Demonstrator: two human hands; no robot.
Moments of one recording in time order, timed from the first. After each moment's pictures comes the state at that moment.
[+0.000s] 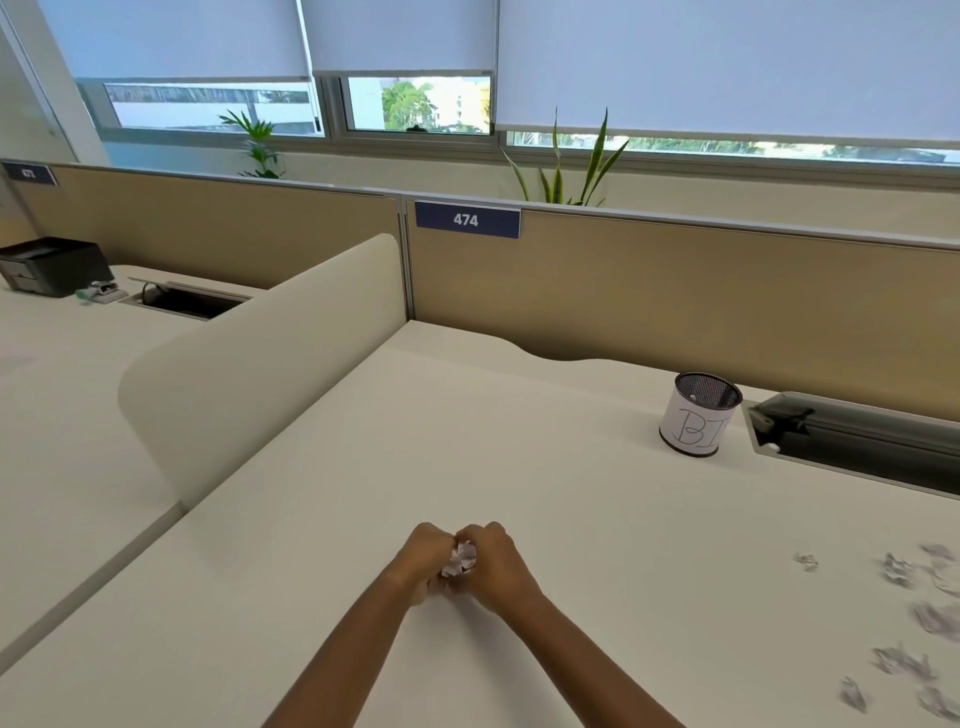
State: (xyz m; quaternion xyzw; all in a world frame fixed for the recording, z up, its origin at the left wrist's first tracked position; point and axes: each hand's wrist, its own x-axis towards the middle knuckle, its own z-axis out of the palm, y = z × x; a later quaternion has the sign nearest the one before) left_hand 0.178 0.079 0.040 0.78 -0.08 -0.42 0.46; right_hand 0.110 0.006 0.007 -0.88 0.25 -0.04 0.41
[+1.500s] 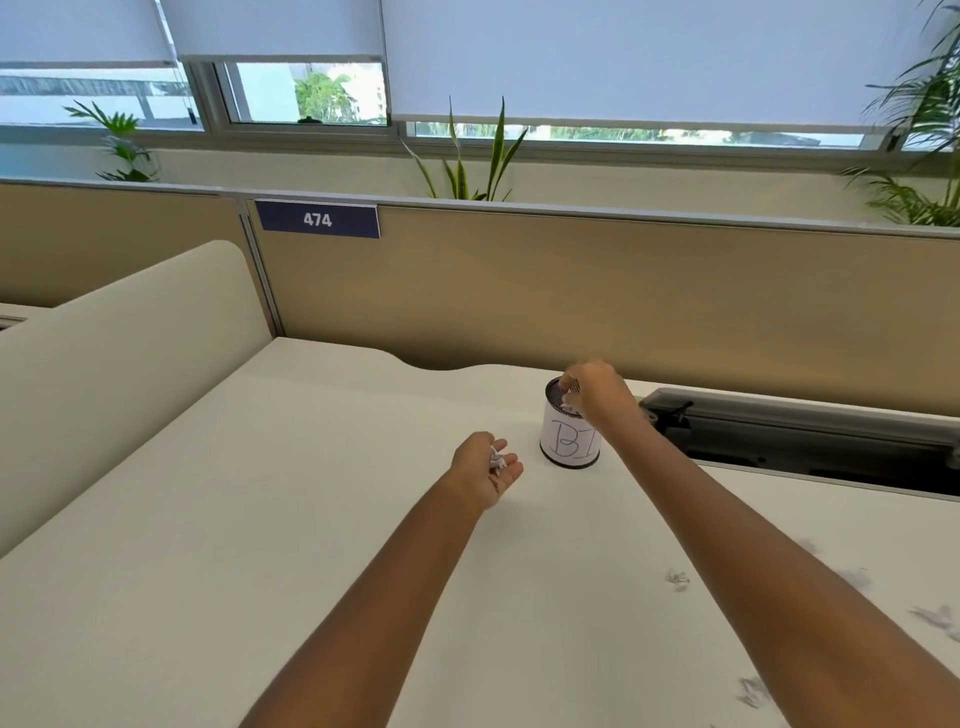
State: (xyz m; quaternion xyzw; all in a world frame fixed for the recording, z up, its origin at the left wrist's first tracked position) left_hand 0.123 -0.172 0.081 0.50 0.06 -0.51 0.70; right_hand 0.054 -0.321 0.096 -0.90 0.39 -0.17 0.14
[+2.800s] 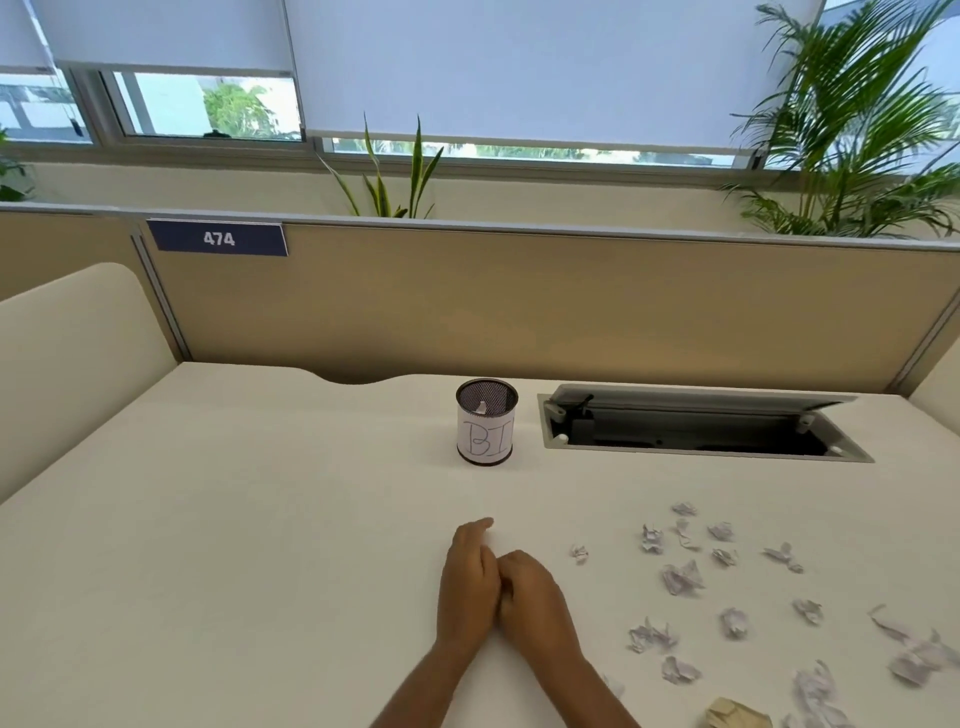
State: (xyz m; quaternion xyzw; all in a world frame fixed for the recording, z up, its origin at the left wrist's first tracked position) left_hand 0.010 -0.142 -0.027 0.77 -0.40 -0.17 0.47; right_hand -0.067 -0.167 -0.010 -0.85 0.42 -0.18 0.27
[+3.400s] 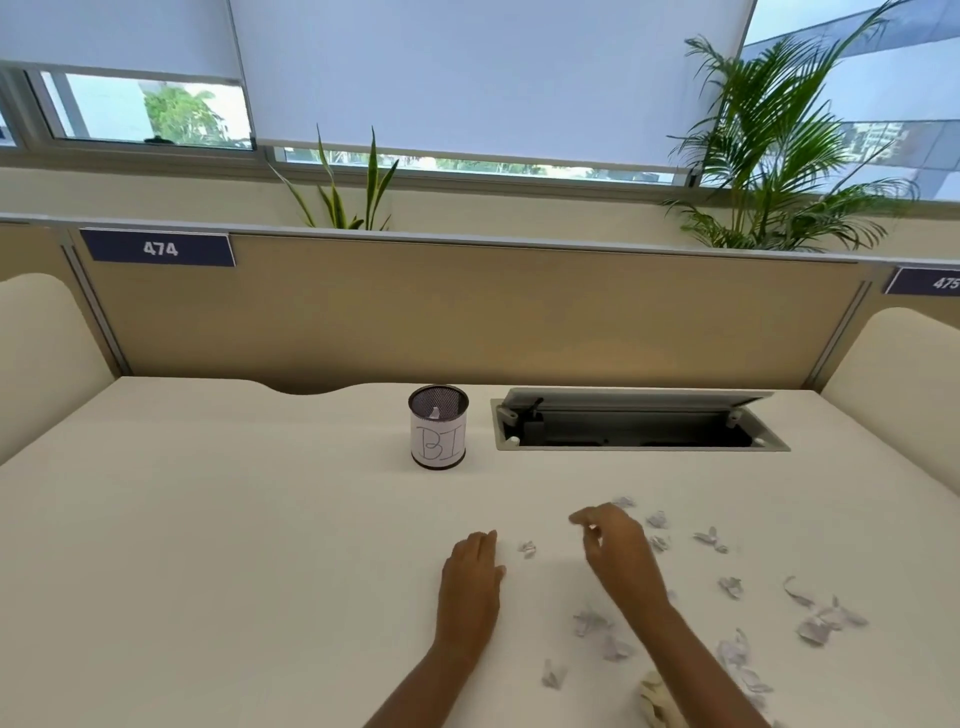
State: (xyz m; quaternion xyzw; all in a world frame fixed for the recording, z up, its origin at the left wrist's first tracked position) left_hand -0.026 -0.159 -0.026 0.79 -0.56 -0.09 0.25; right_hand -0.171 -0.230 0.042 -0.79 0.50 -0.27 0.22
